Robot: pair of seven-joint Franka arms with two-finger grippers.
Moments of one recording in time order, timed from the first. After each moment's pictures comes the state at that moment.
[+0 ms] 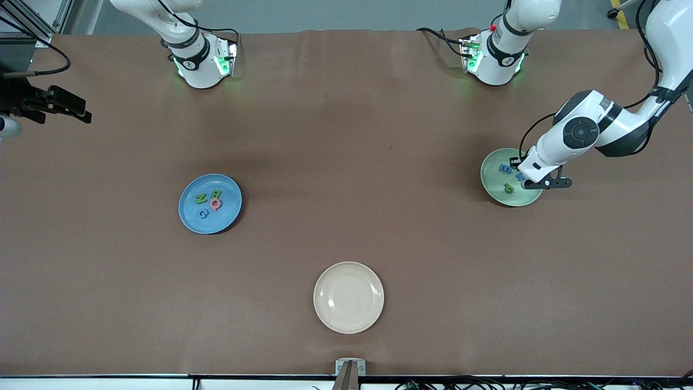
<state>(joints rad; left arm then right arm) 1.37 0.74 -1.32 -2.44 1.03 2.08 -0.73 0.03 -0.10 -0.08 -1.64 0.01 1.40 -0.03</state>
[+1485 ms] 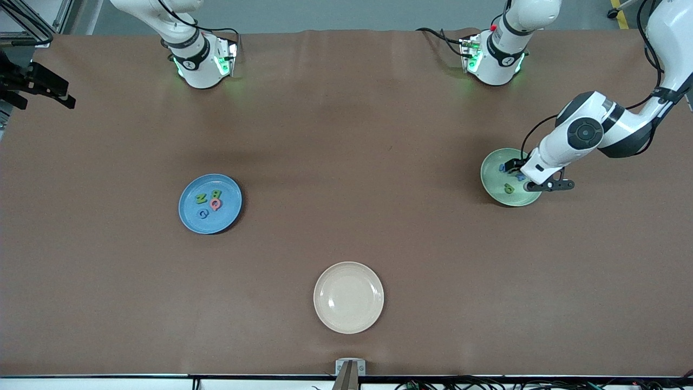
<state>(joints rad) 1.37 0.74 -1.31 -2.42 1.03 2.11 -0.73 0.01 -0.16 -0.07 -1.64 0.01 1.43 -0.05</state>
